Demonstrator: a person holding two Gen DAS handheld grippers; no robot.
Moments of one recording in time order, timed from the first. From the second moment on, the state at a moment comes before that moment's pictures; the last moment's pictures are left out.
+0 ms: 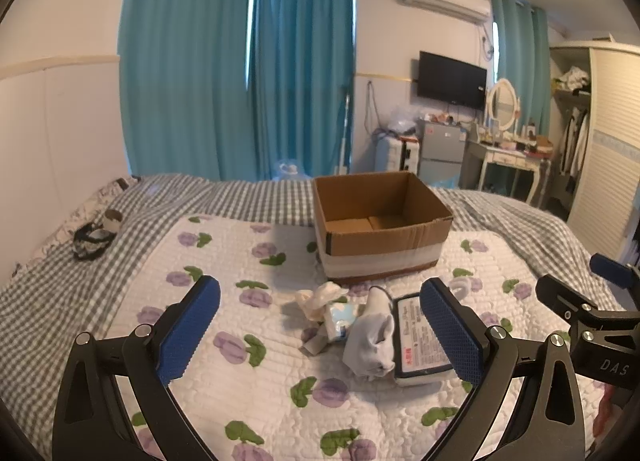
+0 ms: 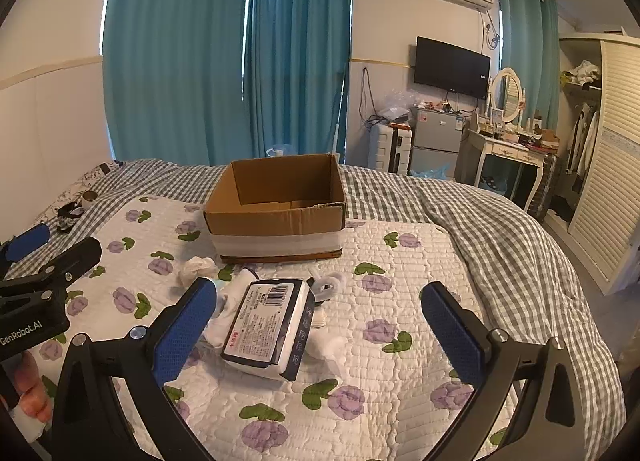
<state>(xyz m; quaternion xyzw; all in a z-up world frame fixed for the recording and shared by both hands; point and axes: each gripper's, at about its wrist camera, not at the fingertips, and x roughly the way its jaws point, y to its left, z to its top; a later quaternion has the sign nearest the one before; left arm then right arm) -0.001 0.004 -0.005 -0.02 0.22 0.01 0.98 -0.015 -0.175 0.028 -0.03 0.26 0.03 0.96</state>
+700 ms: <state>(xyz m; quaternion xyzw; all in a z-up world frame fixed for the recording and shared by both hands) -0.001 0.007 -0.005 -0.02 0.22 0.01 0.97 -0.013 -0.168 0.027 -0.04 0.26 0.04 0.96</state>
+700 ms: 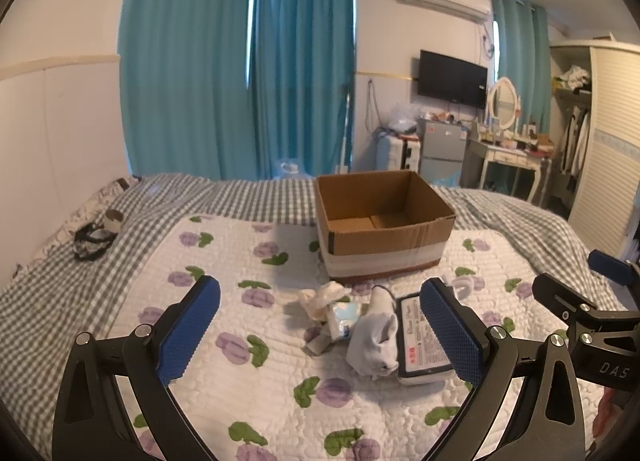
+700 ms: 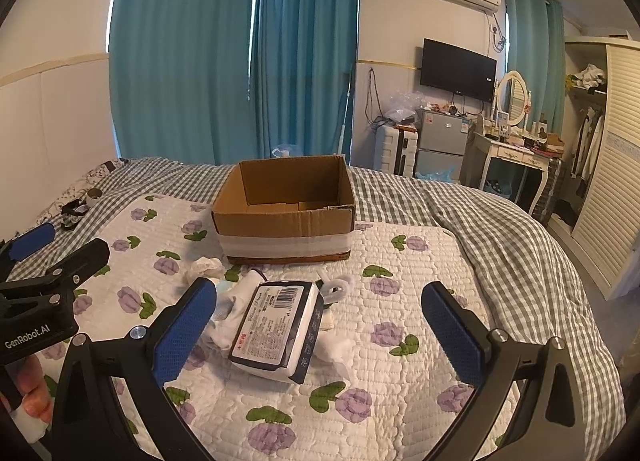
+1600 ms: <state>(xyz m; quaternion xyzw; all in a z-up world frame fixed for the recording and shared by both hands) -0.002 0.008 -0.004 -0.02 0.23 0.00 0.97 -0.013 -0.163 0.031 -0.04 0.26 0.04 0.96</state>
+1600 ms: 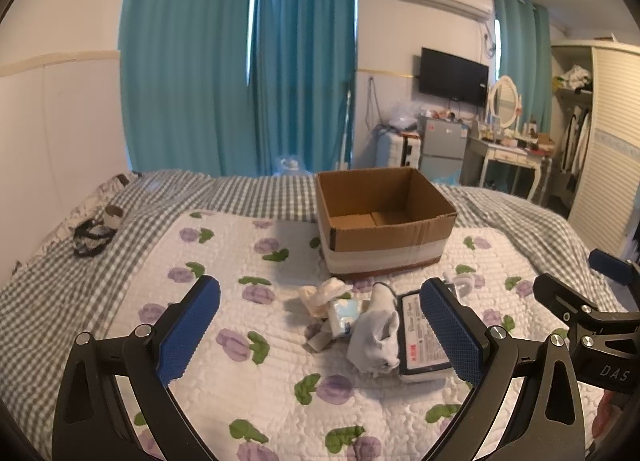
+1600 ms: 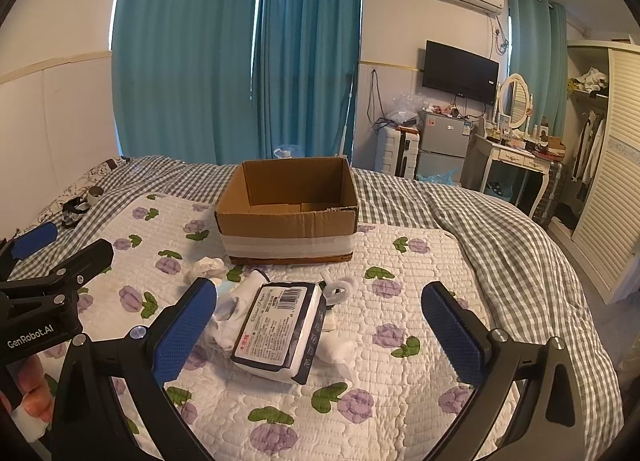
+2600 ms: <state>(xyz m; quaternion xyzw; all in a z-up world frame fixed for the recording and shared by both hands) 0.037 0.034 -0.053 -0.05 0.31 0.02 0.95 0.029 -0.136 -0.034 -0.06 0.34 0.09 0.93</state>
